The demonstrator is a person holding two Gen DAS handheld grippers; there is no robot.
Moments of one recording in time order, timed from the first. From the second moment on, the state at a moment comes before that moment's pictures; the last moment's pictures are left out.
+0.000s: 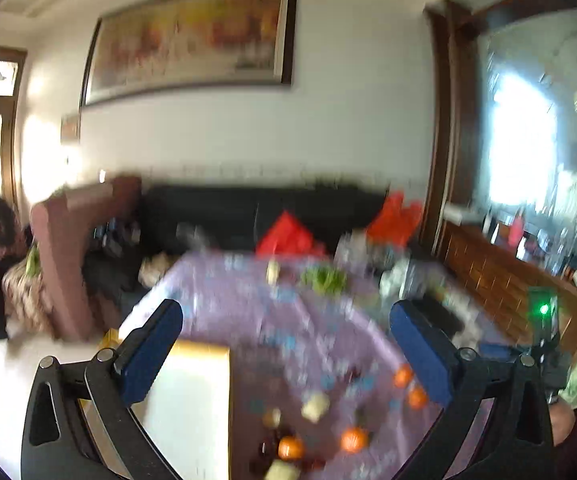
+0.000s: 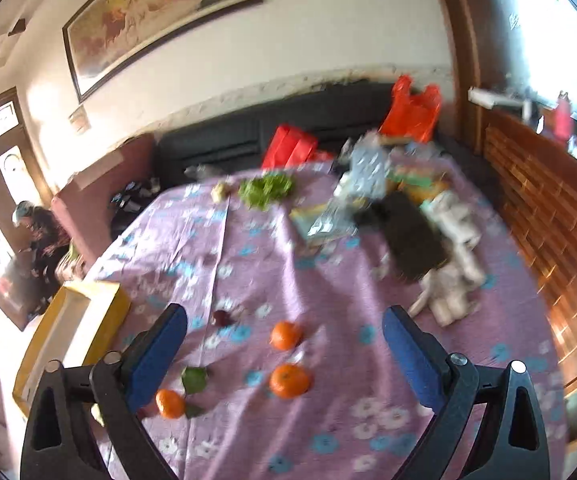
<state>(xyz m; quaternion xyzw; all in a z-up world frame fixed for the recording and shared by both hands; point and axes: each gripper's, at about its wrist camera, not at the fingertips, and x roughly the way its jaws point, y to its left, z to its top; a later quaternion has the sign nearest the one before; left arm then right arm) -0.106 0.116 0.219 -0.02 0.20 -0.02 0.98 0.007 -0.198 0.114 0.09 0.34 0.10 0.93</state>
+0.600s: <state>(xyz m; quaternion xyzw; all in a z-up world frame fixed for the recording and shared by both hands) -0.014 0.040 0.026 -0.02 0.46 -0.14 0.88 0.044 -0.161 -0.004 0.05 0.44 0.11 0.89</state>
